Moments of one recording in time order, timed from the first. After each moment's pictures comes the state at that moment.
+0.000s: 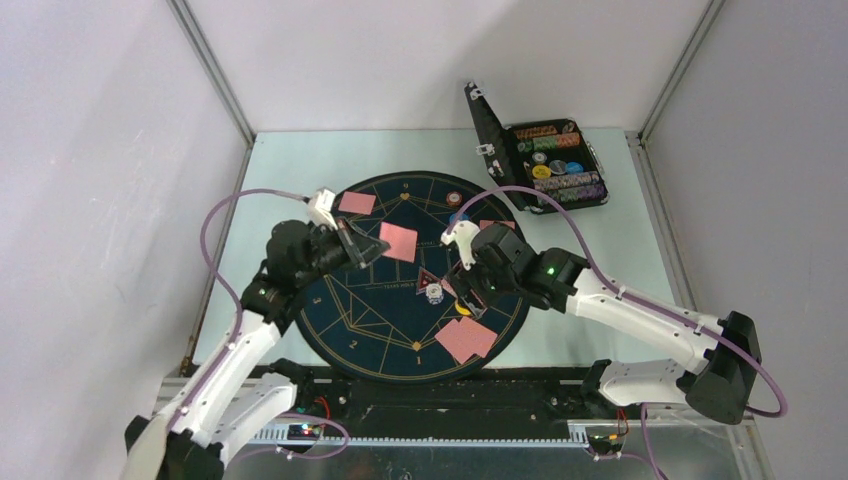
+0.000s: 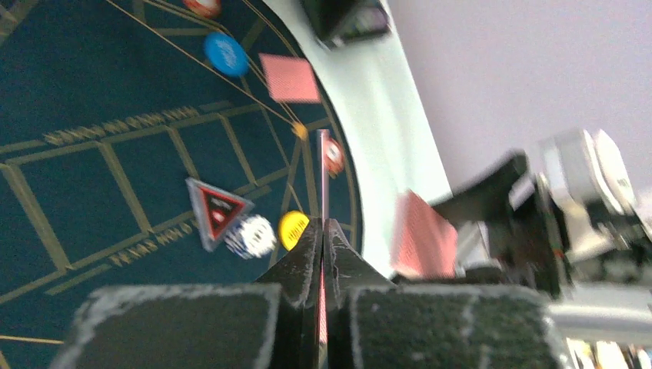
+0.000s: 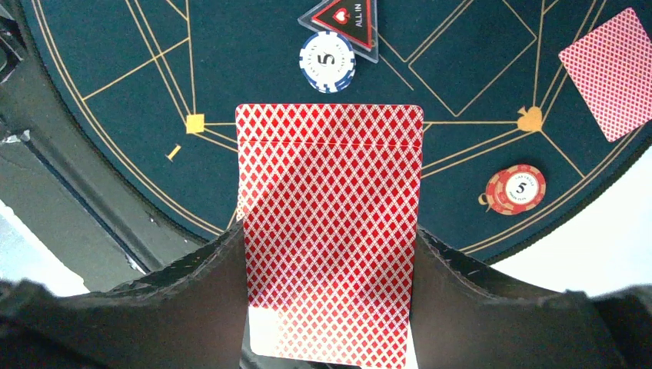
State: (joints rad) left arm -0.38 0.80 0.65 -0.15 0.41 -0.70; right arm 0.95 1.24 1.05 -0.66 0.01 0.09
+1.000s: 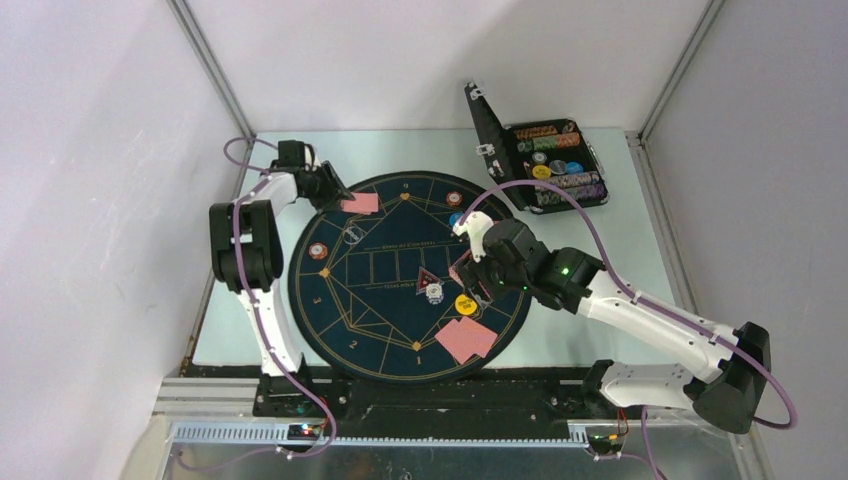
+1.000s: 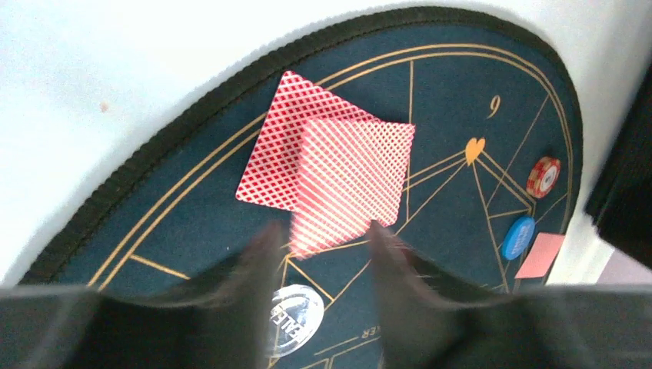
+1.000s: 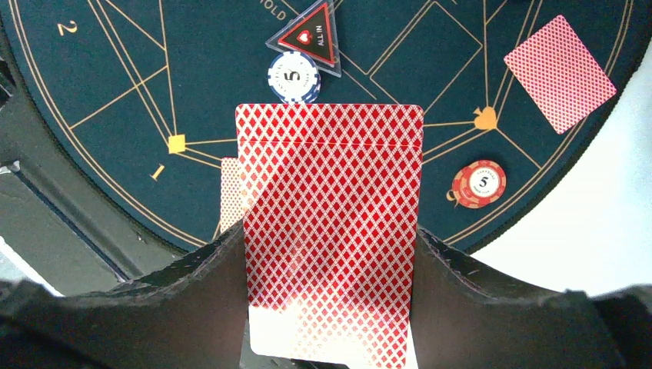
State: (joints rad) left arm 0.07 2.07 1.49 -0.38 0.40 -0.49; right arm 0.92 1.18 1.05 -0.66 0.07 0.10
